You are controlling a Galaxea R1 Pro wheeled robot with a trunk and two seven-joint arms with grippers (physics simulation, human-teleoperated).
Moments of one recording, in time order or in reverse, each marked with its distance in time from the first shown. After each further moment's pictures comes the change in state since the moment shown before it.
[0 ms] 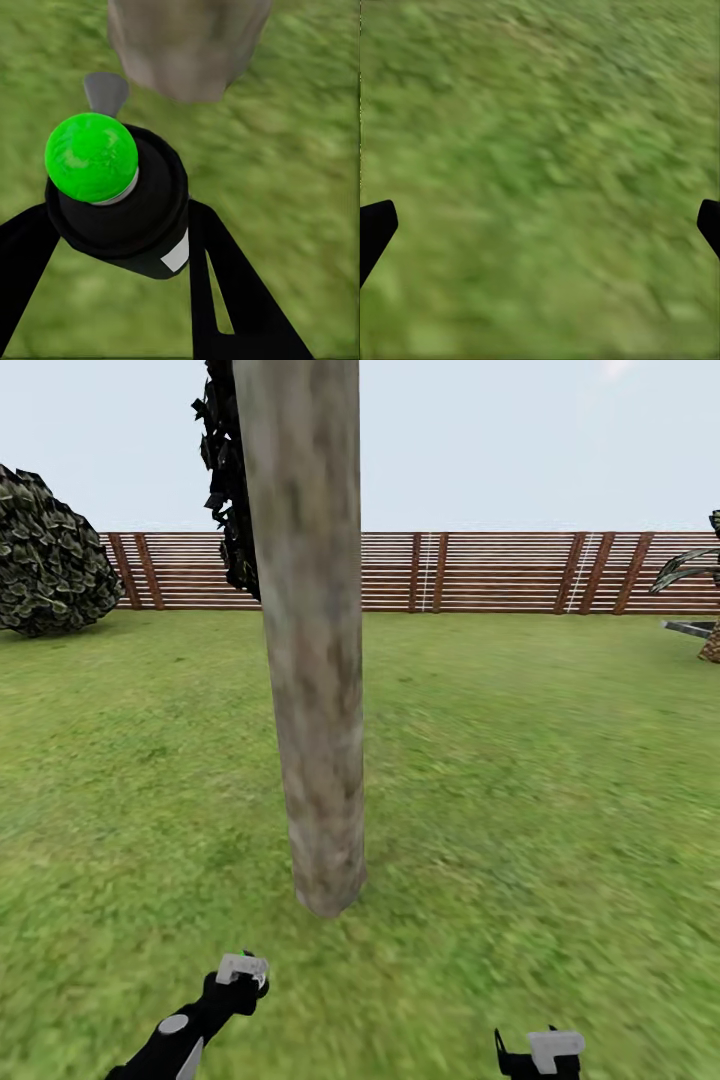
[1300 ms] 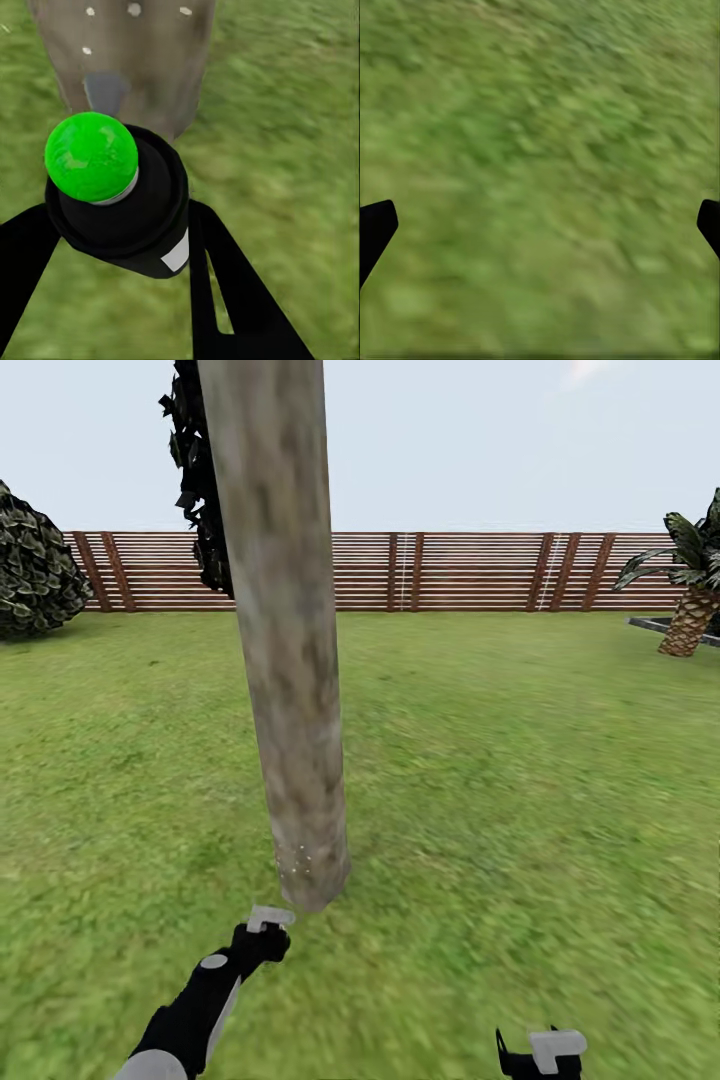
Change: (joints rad) left arm -0.056 -0.110 0.019 -0.190 -0.097 0.195 0.049; right arm 0.000 -0.003 -0.001 0.002 0.001 0.000 -0.001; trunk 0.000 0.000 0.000
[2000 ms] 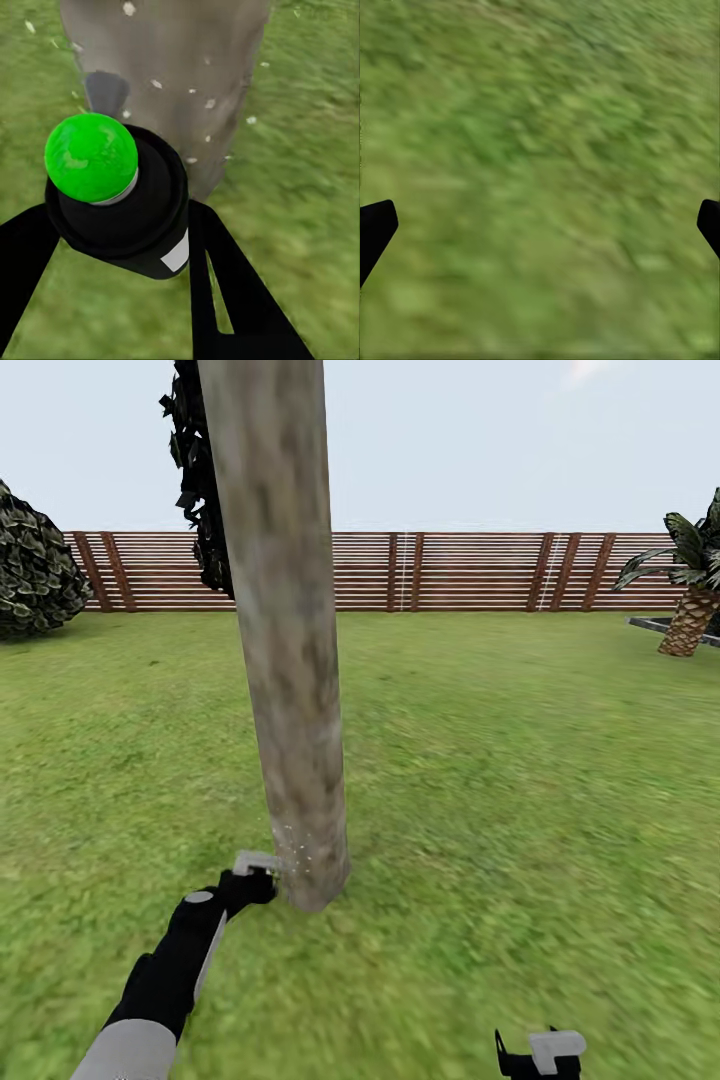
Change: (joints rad) left arm -0.023 0.031 -0.046 -0.365 0.028 0.322 -0.043; right arm 0.000 0.002 0.000 0.001 0.000 0.002 0.000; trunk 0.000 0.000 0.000
